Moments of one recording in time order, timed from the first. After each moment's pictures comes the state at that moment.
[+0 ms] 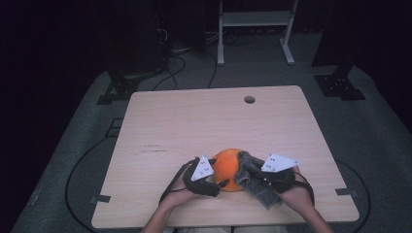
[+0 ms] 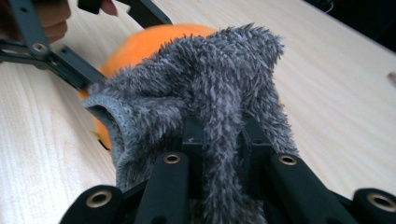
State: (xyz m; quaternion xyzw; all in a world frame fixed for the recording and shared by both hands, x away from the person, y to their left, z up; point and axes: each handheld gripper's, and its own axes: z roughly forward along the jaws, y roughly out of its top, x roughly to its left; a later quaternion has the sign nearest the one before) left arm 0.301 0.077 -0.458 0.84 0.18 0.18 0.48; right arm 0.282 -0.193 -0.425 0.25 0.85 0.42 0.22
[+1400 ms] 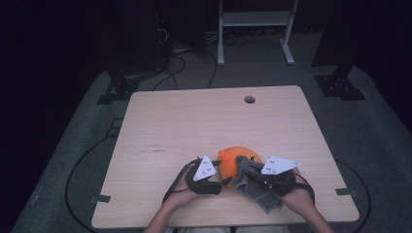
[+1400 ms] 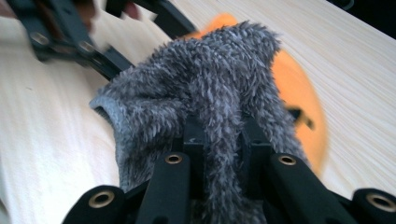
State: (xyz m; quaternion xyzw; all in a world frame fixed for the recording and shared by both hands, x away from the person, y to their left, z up) left arm 0.298 0.071 -0.453 0.84 0.18 0.17 0.48; right arm 0.273 -0.190 -0.419 0.24 0.86 0.41 0.20
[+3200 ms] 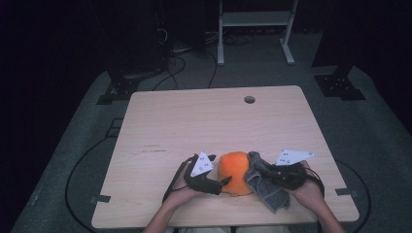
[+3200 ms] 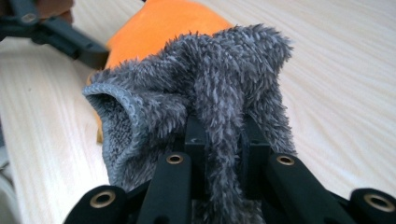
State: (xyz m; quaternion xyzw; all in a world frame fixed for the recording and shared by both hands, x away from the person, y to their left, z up) left arm 0.303 0.070 -0.448 0.82 0.22 0.15 0.50; right arm 0.289 -0.226 -0.422 0.29 0.85 0.43 0.14
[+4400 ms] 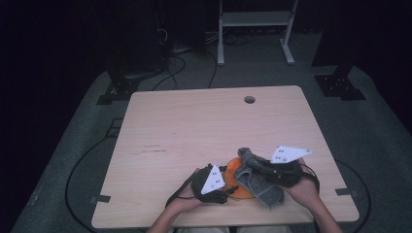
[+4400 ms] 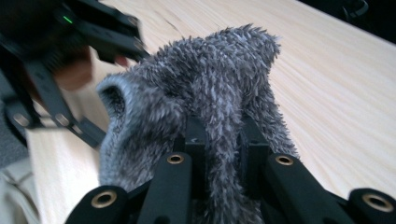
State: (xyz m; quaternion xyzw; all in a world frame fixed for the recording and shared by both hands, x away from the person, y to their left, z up) left arm 0.276 0.053 -0.449 0.85 0.11 0.20 0.48; right arm 0.286 -0.208 -0.397 0.26 0.84 0.45 0.15
